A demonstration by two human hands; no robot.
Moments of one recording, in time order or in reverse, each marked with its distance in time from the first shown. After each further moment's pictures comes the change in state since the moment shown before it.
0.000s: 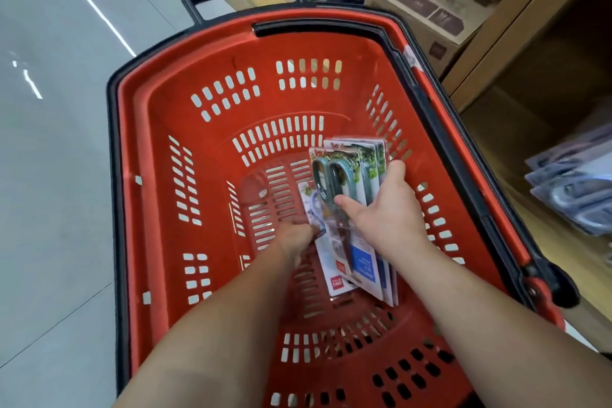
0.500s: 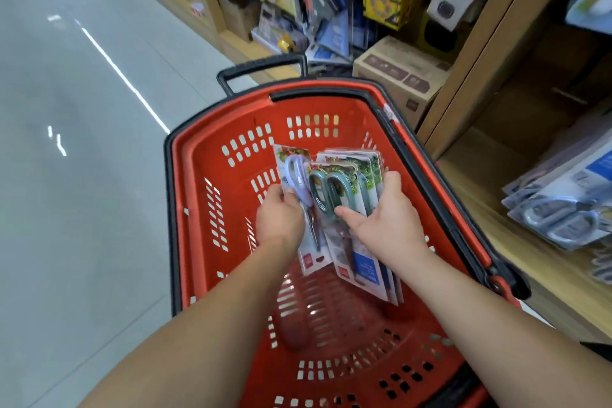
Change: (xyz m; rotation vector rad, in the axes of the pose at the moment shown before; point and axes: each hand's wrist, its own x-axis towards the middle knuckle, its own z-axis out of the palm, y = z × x) left_hand -0.087 0.095 -0.041 0.275 0.332 0.566; right_hand -0.021 -0.032 -0.031 0.059 0.085 -0.132
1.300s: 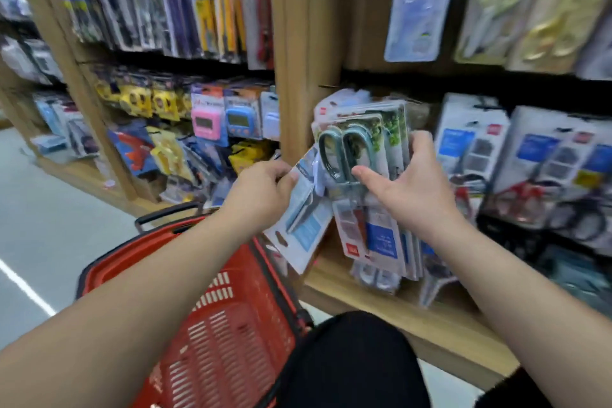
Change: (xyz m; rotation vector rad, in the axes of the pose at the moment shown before) left_hand -0.198 0.290 -0.056 0.271 -0.231 1.064; right_hand -0.121 -0.035 -0.329 0.241 0.633 -0.238
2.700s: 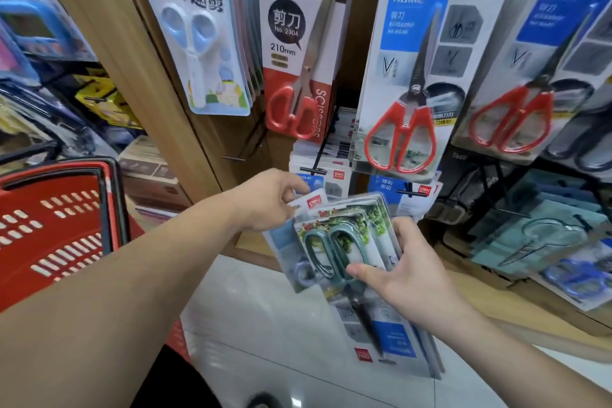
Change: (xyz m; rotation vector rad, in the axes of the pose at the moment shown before) left_hand 0.088 -0.017 0.255 0.016 -0.806 0.031; right_hand -0.053 0.248 -0.010 -0.009 -0.253 0.539
